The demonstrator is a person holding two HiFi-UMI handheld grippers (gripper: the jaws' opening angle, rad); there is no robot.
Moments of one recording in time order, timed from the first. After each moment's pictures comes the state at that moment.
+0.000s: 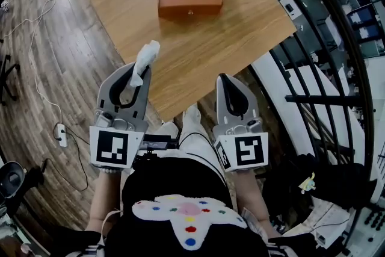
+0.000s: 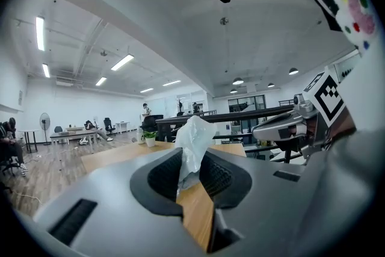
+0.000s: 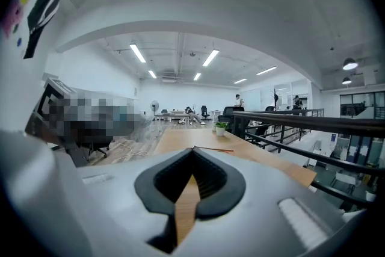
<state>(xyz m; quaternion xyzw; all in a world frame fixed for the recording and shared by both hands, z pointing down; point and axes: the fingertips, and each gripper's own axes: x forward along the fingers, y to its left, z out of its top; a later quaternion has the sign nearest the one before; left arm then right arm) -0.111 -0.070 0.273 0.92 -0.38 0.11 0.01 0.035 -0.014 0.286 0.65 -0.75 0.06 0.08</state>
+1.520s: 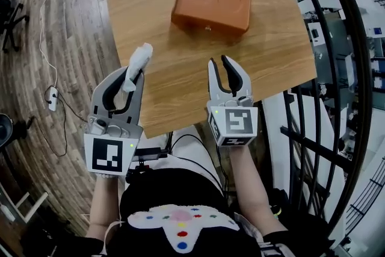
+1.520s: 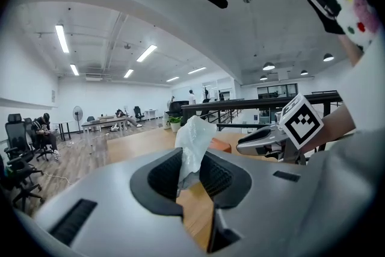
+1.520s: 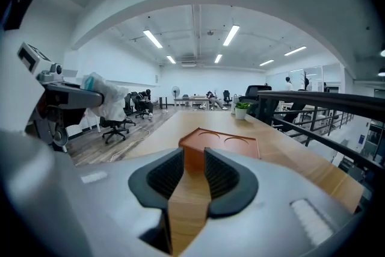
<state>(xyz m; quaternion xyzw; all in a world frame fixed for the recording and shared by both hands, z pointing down) -0.094 -0.149 0.327 0.85 -0.51 0.15 0.05 0.074 -0.183 0.397 0.55 -0.82 0.11 0.14</state>
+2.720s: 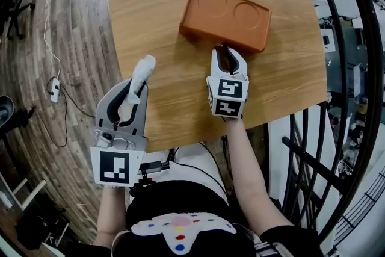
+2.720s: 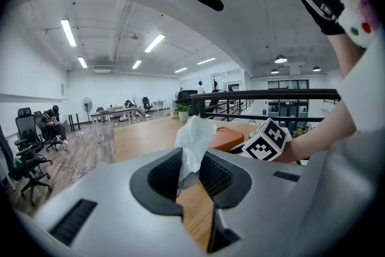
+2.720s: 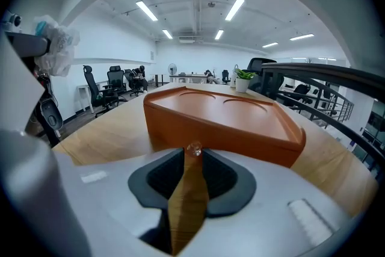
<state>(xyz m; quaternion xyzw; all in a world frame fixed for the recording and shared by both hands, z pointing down) -0.097 -0.188 0.379 0.81 -0.54 0.18 0.09 0.081 -0.294 0.537 0.55 -0.79 0.15 0.24</state>
